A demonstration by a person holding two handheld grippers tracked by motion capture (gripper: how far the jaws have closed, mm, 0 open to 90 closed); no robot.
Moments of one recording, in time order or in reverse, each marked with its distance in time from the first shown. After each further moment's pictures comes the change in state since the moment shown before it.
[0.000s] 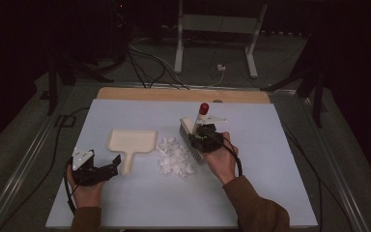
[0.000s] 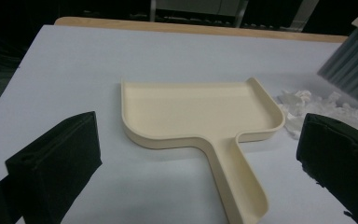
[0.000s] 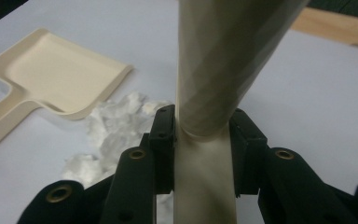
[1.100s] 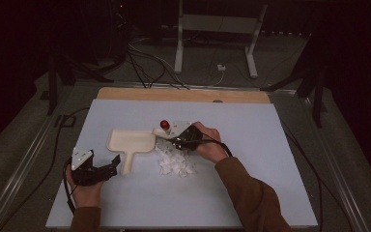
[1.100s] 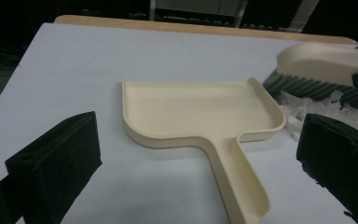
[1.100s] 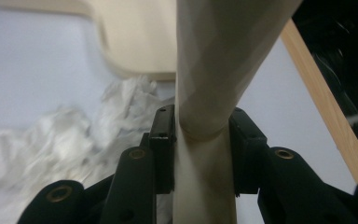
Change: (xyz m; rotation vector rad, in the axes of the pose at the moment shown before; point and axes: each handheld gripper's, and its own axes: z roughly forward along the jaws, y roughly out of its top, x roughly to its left) left arm 0.002 0.000 0.000 0.000 -0.005 -0.010; right arm 0.026 0.011 0.060 -0.007 0.235 -0.849
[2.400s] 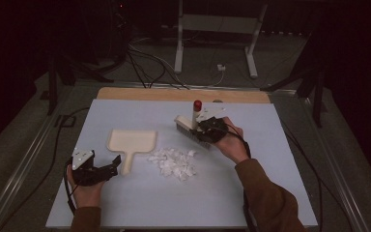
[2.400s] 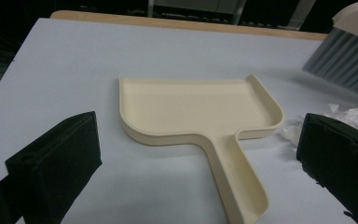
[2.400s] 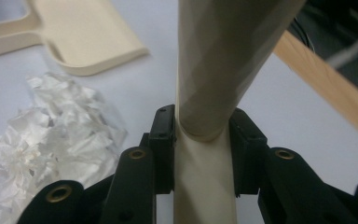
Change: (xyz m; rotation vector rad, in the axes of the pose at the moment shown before) left arm 0.000 -0.001 0.002 0.010 -0.007 -0.006; right arm -0.042 -0.043 -0.055 -0.001 -0.054 0.437
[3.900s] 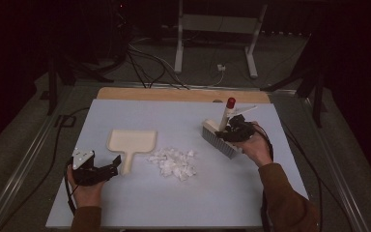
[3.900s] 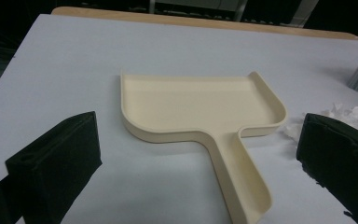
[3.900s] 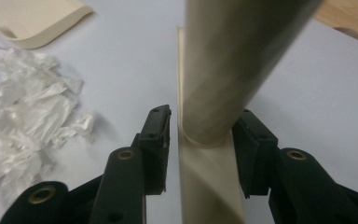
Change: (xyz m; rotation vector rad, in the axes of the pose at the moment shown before) left arm 0.000 -0.001 0.002 0.015 0.008 0.000; right arm -0.052 -0.054 -0.029 0.077 0.012 0.262
